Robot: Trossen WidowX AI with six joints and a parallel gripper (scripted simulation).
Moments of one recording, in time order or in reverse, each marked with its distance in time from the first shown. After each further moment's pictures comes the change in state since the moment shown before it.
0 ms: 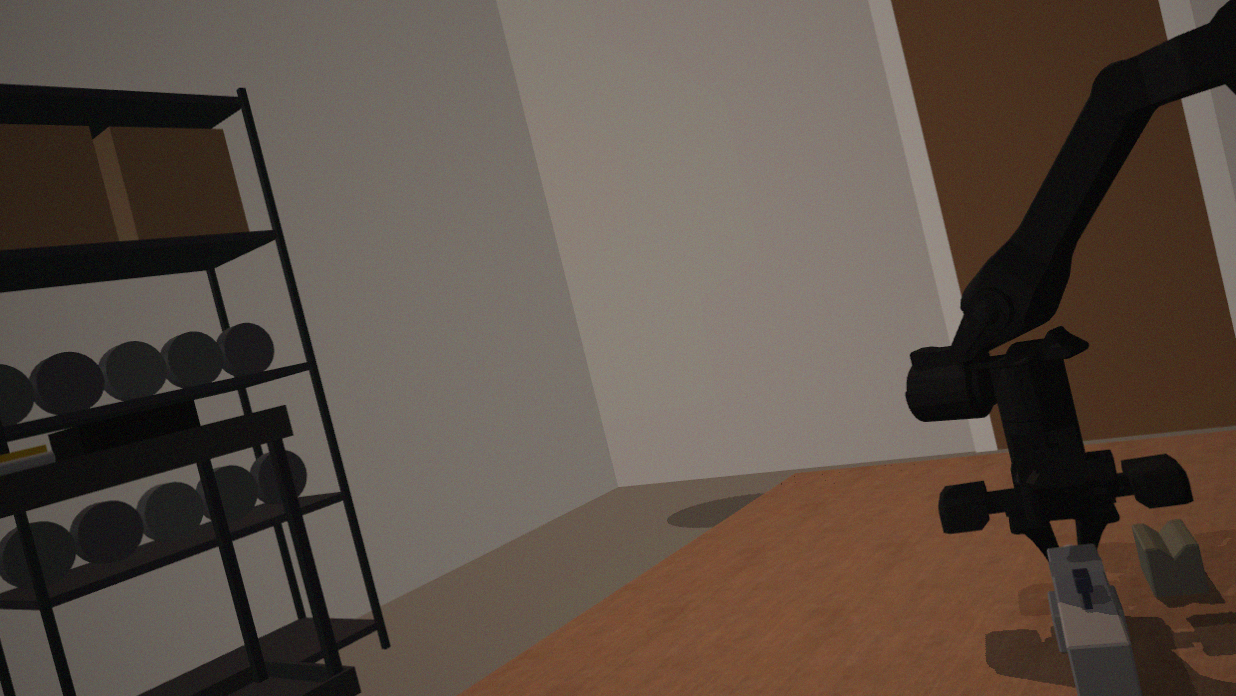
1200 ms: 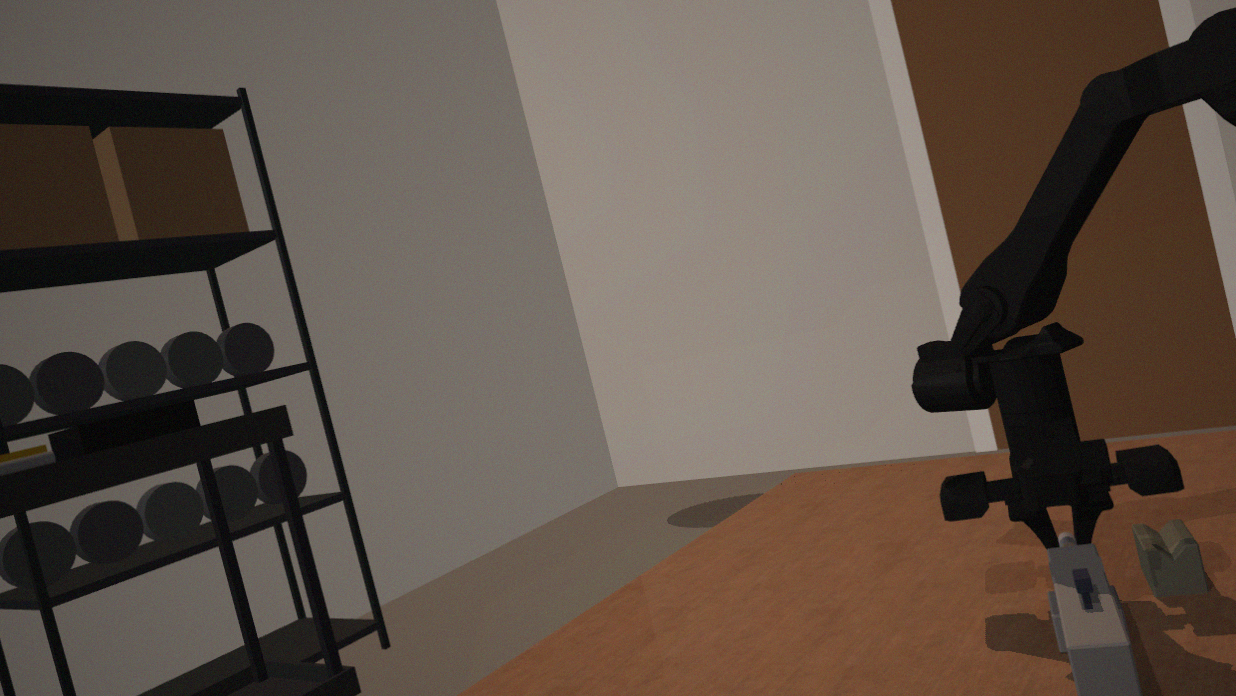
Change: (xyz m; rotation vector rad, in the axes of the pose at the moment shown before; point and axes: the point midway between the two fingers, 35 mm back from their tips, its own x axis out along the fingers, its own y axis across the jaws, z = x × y) arm 0.000 0.000 -0.033 0.003 -0.006 0.001
